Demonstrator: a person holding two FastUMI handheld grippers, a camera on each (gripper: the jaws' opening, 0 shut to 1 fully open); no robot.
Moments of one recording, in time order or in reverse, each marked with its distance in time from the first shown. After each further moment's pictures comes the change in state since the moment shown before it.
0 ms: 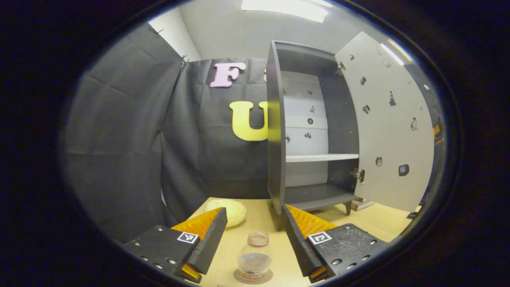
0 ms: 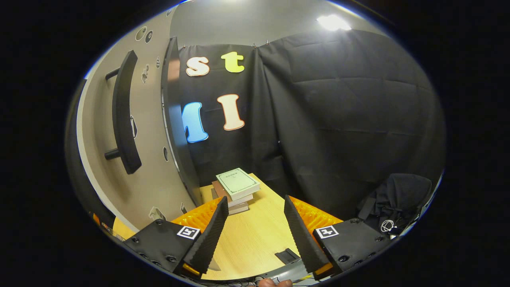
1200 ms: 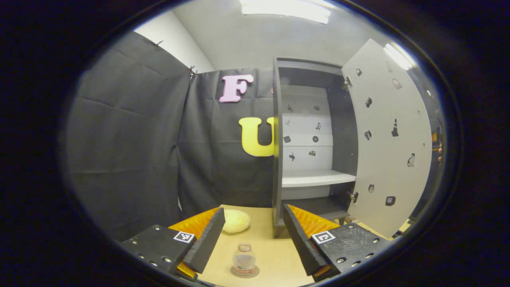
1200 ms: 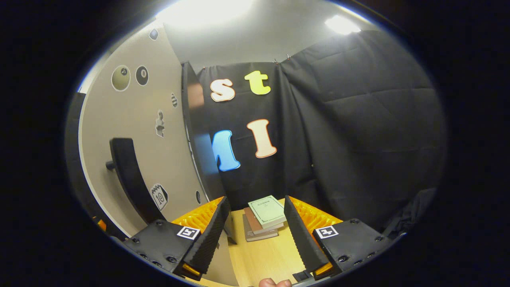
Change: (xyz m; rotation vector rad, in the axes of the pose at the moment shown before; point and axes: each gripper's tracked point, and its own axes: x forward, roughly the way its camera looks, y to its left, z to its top) left arm -0.059 -0.061 0.111 0.027 0.011 0.108; right arm 0.017 0.051 0.122 0.015 -0.138 0.301
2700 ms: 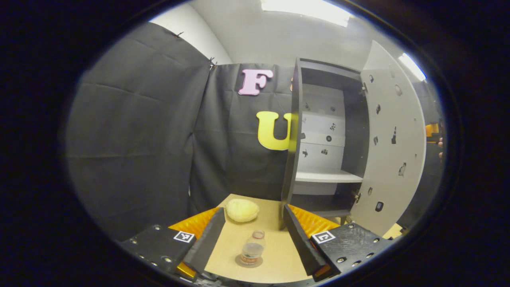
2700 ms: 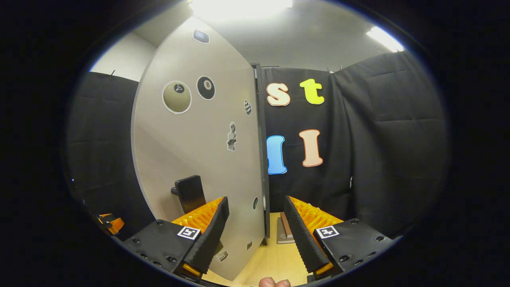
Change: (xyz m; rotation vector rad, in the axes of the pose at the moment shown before) left arm -0.035 0.058 -0.015 -0.121 0.075 0.068; right arm -0.040 0.141 0.015 -0.156 -0.004 0.240
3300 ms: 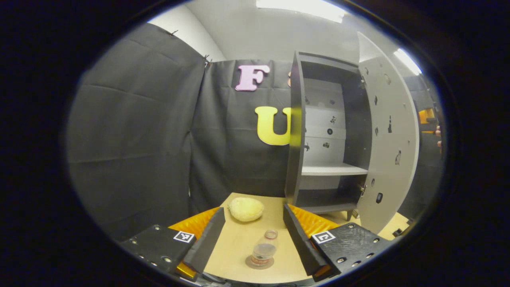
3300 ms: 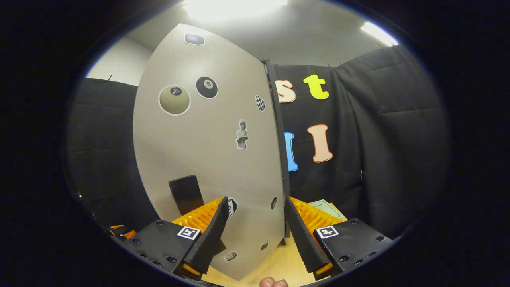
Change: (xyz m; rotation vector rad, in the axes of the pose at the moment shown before) left arm 0.023 0.023 -0.016 0.039 0.039 -0.020; right arm 0.023 0.061 -0.007 0.072 0.002 0.030
